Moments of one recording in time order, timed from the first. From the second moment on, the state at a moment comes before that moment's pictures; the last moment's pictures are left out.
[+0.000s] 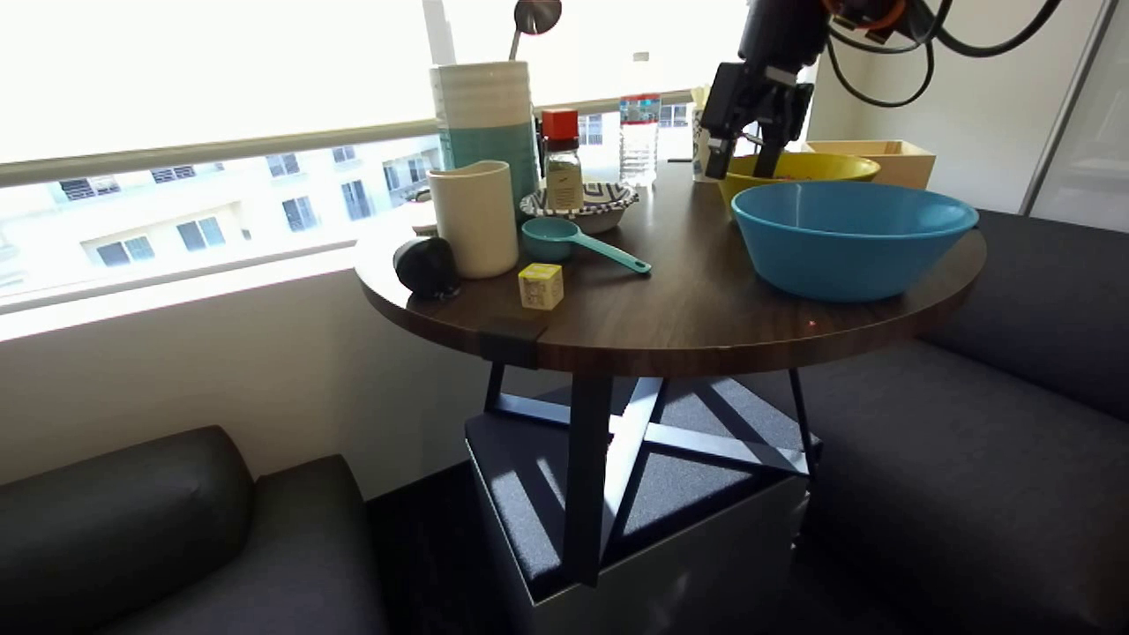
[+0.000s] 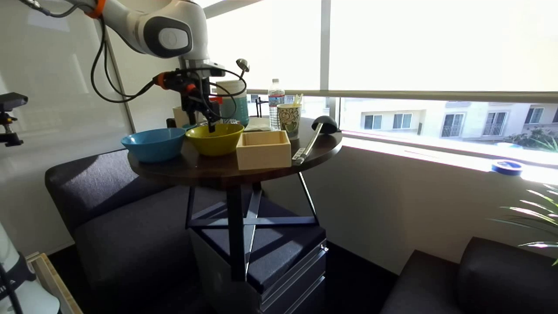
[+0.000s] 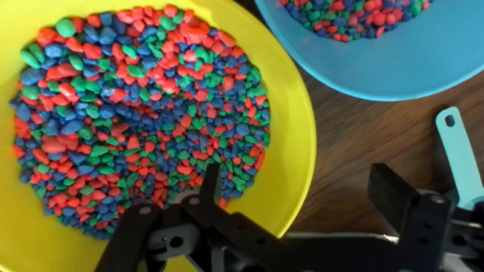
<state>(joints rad) 0.06 -0.11 -0.06 -2.20 0.19 2.17 -0.14</state>
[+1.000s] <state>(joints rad) 0.07 -0.07 0.03 -2.17 0.27 2.01 -0.28</state>
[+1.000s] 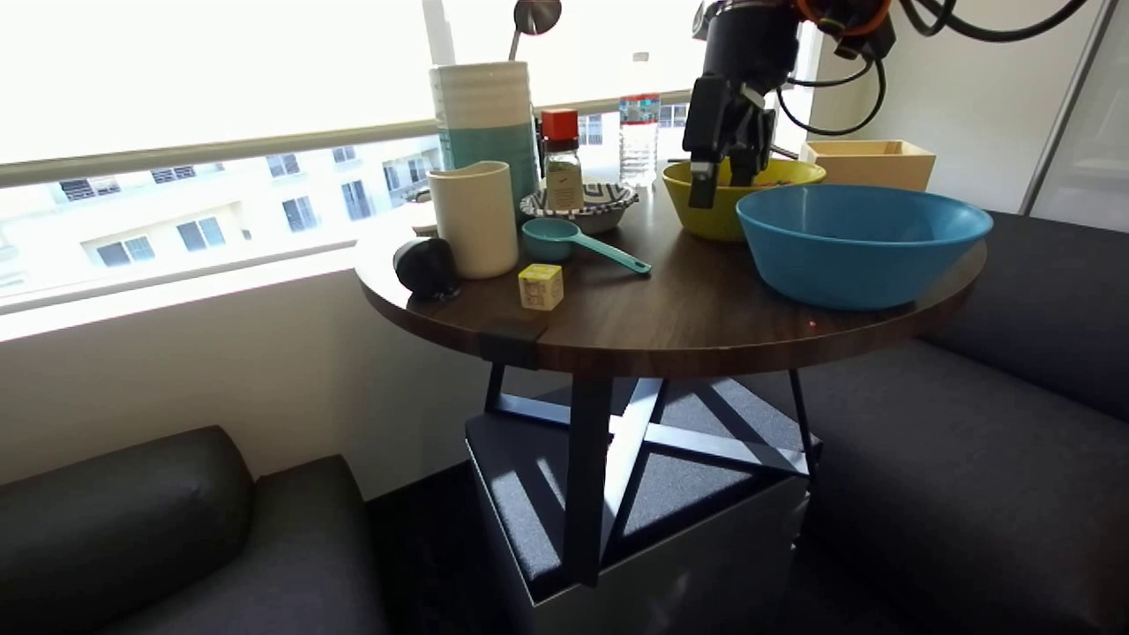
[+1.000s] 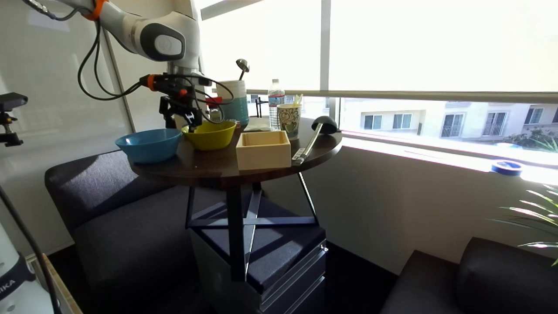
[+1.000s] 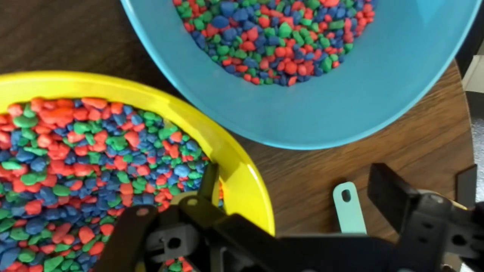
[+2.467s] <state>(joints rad) 0.06 -0.46 0.08 -2.44 0.12 2.03 0.11</state>
